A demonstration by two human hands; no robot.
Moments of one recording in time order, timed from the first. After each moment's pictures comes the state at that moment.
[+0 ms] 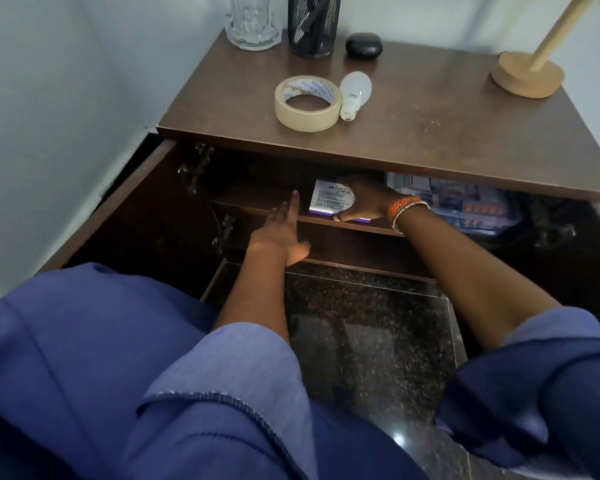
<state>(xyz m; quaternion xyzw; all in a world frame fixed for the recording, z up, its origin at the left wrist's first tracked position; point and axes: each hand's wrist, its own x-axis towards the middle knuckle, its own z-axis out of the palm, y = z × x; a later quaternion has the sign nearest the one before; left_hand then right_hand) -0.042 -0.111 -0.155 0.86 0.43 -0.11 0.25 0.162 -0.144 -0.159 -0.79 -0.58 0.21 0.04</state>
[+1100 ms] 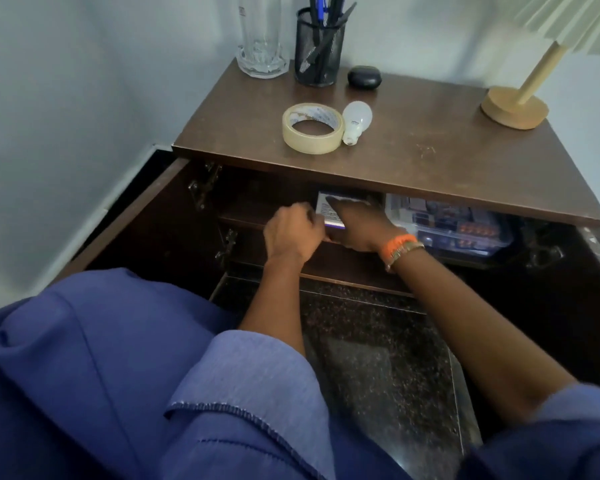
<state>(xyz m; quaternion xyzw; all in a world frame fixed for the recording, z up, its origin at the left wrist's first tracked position) -0.023 -0.125 -0.122 0.82 0.49 0.20 0.24 0.115 -0.160 -0.134 -0.78 -0.62 0.07 -0.02</state>
